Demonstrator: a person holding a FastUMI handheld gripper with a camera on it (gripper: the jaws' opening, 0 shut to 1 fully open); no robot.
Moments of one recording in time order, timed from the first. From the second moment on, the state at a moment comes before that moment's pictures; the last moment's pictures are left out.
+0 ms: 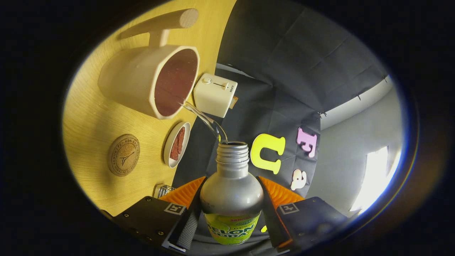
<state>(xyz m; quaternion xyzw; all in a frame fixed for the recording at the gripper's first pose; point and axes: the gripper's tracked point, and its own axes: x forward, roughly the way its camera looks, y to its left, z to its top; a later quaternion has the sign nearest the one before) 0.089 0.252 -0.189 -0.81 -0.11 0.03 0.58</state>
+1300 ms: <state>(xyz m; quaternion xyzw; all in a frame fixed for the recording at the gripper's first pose) 0.090 0.269 -0.173 -0.86 -0.15 0.01 0.49</state>
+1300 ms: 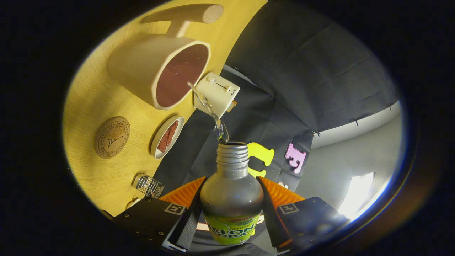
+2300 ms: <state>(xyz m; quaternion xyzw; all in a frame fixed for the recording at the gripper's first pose) 0.086 0.279 -0.190 -0.90 -0.16 0.02 0.41</state>
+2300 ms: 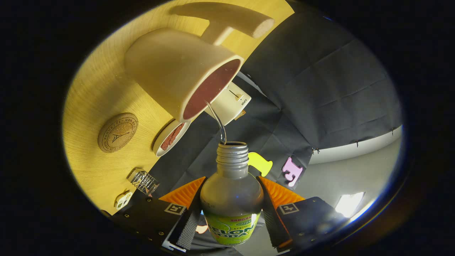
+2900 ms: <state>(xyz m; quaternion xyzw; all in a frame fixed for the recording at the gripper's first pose) 0.081 0.295 -0.200 -0.91 -0.18 0.02 0.37</state>
